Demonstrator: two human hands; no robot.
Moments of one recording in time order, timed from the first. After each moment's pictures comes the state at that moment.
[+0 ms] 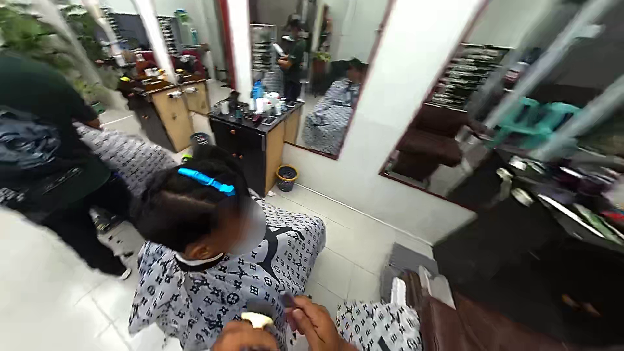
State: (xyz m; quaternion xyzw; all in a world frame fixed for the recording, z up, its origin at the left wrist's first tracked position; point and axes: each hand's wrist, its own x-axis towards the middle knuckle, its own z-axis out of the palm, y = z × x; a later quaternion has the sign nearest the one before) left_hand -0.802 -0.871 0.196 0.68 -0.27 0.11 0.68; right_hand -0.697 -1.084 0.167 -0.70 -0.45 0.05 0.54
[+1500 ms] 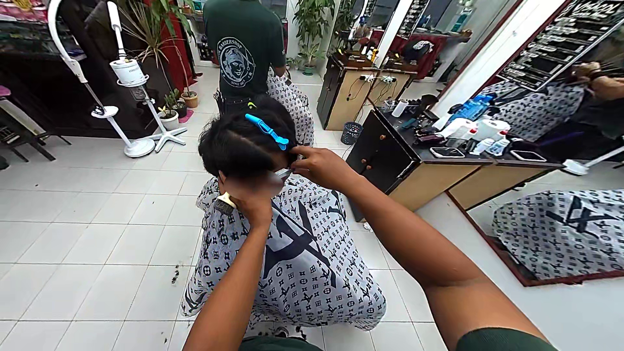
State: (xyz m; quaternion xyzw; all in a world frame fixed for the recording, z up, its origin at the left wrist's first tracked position) left_hand -0.574 -0.883 0.210 0.40 0.59 0.68 0.19; right_hand -0.391 -0.859 0.315 -0.34 -0.92 -0.07 0.16
